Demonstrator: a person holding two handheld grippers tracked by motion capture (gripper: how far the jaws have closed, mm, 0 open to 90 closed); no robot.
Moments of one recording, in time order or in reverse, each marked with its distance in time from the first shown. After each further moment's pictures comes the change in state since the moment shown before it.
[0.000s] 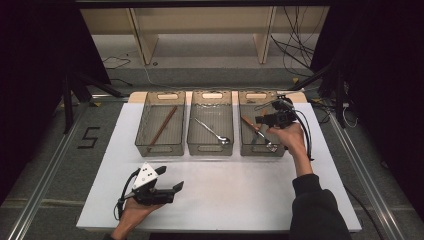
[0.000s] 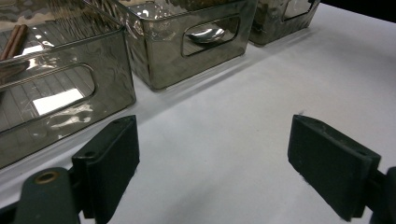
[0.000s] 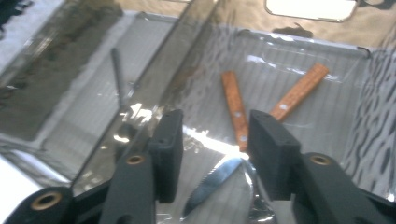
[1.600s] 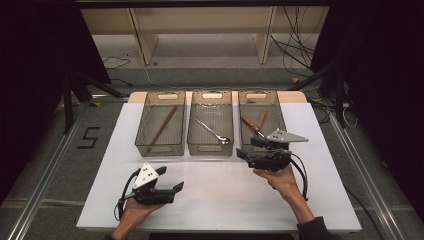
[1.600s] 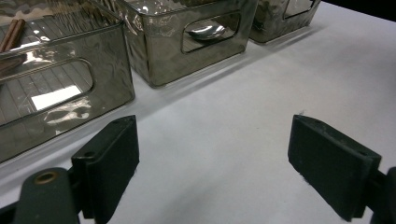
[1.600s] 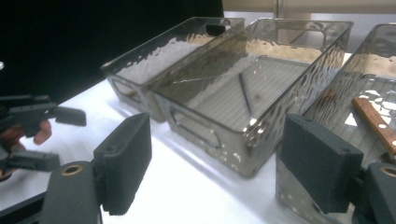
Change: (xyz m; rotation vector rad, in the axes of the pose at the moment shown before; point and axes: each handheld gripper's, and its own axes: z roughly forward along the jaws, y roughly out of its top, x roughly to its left) left arm -0.001 -0.002 0.000 0.014 -0.006 -0.003; right arm 0.075 -0.105 -0.036 -0.337 0.274 -0.194
